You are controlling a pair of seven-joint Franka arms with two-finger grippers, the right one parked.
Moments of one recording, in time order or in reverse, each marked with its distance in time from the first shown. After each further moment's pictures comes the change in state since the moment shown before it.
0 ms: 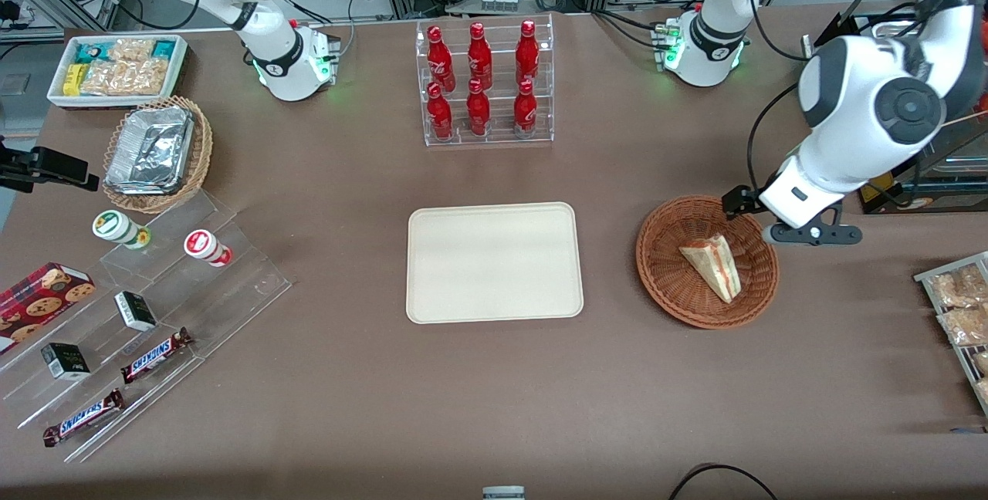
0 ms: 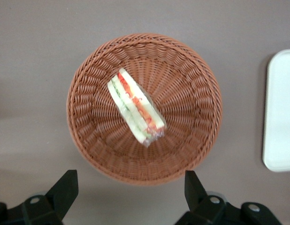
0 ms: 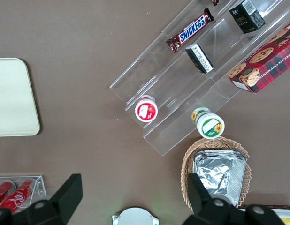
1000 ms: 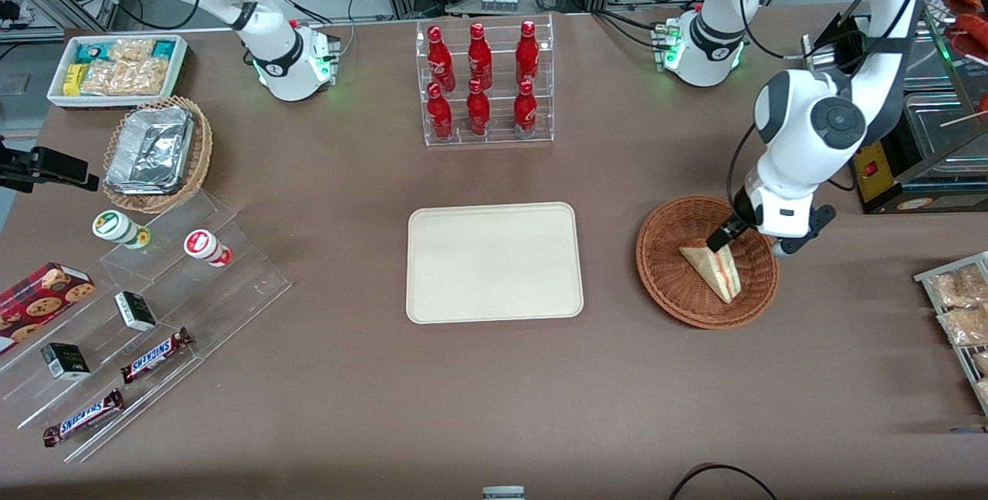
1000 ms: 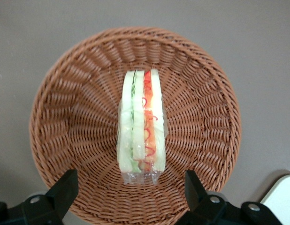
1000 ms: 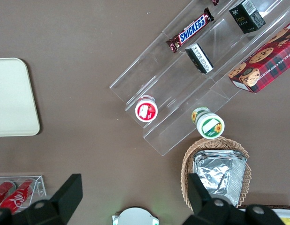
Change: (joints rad) arm -0.018 0.062 -0.008 -0.200 -0.002 0.354 -0.743
